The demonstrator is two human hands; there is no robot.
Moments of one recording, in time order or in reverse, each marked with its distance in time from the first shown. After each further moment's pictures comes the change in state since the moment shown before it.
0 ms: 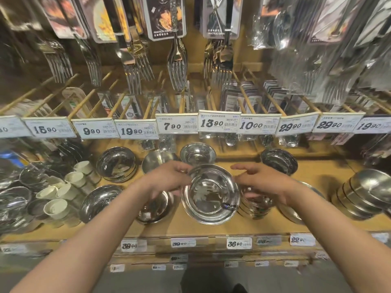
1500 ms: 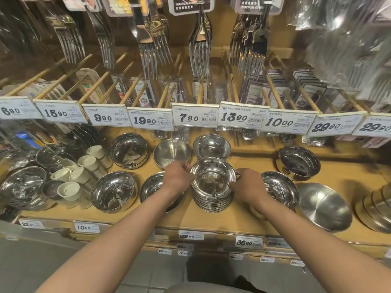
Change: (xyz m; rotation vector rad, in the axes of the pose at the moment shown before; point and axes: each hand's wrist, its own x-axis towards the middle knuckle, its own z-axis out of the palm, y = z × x) left_hand 0.061 -0.068 0.031 -0.032 0.601 -0.144; right_hand 0.078 0.032 0.065 -0.563 0.338 -0.104
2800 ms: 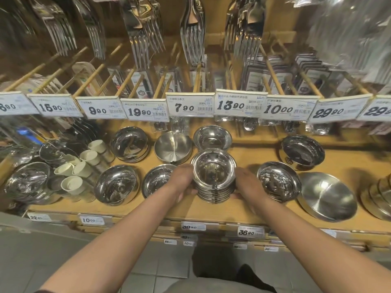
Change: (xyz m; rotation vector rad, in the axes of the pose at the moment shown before) left_hand -0.012 -0.014 0.019 -0.458 -0.309 -0.307; right_hand -0.011 0.023 0.030 0.638 -0.137 0.210
